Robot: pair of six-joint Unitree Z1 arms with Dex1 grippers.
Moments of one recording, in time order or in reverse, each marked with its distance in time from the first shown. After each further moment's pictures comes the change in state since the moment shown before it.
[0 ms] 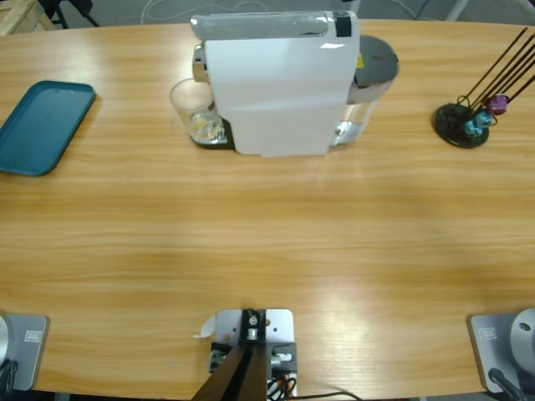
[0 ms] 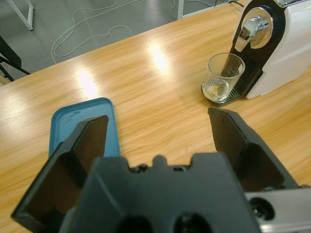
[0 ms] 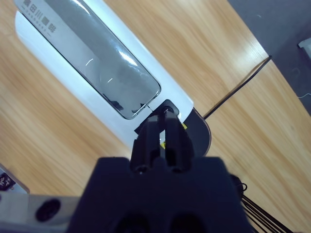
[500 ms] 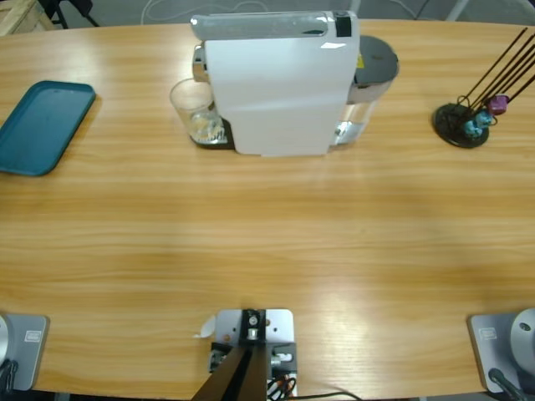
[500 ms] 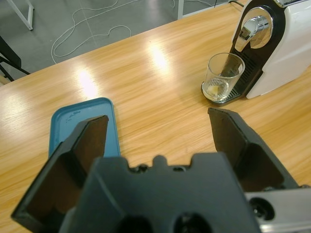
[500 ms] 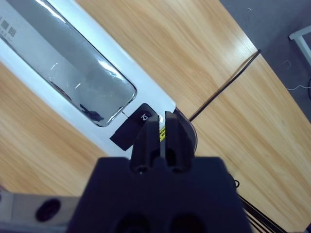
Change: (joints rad) arm 0 0.000 0.000 0.000 0.000 0.000 0.000; arm 1 -0.027 0.026 -0.023 0.001 -0.037 0.000
